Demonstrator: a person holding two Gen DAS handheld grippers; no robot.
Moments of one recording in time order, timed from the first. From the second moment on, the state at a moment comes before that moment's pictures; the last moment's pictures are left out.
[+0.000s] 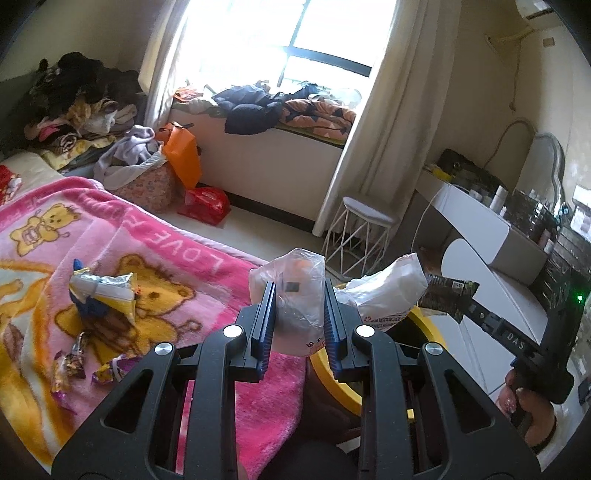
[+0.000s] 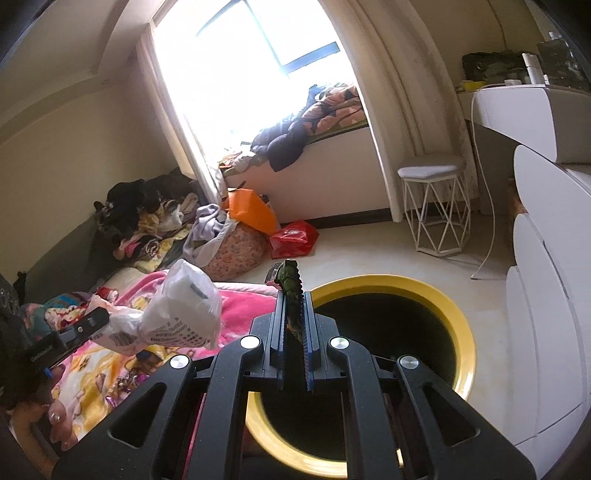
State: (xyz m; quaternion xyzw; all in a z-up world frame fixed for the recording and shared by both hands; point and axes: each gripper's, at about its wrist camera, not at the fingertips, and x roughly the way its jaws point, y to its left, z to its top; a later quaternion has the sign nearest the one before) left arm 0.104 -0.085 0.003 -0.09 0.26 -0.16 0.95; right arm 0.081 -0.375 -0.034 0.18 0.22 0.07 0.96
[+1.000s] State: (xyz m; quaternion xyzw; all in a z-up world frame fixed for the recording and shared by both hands) left arm 0.109 -0.169 -0.040 0.00 0.31 -0.21 0.93; right arm 0.098 -0.417 -0.075 0.20 0.26 0.00 0.94
